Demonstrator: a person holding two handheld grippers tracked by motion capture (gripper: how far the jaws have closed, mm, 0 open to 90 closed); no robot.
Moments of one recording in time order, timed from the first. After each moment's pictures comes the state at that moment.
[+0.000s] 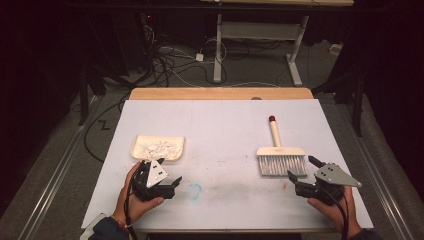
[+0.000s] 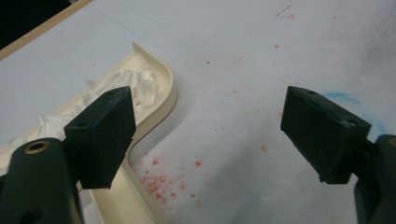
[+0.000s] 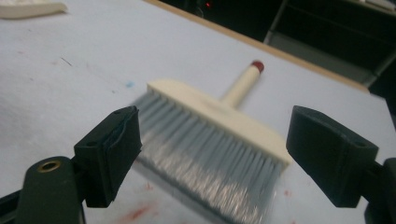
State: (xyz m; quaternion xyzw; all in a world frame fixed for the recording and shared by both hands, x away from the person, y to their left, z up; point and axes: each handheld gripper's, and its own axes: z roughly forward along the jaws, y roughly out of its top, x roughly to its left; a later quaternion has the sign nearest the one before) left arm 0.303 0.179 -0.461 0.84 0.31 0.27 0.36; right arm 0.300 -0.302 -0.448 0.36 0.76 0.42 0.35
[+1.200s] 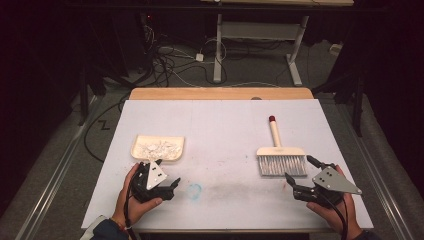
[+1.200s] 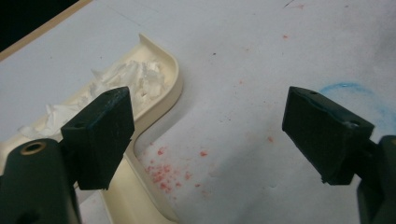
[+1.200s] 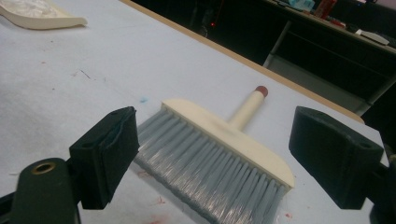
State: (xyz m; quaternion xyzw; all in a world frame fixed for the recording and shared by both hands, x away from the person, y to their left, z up) left arm 0.301 0.179 -0.466 0.84 0.32 0.28 0.34; right arm 0.288 -0.292 -0.436 0.31 0.76 0.43 0.38
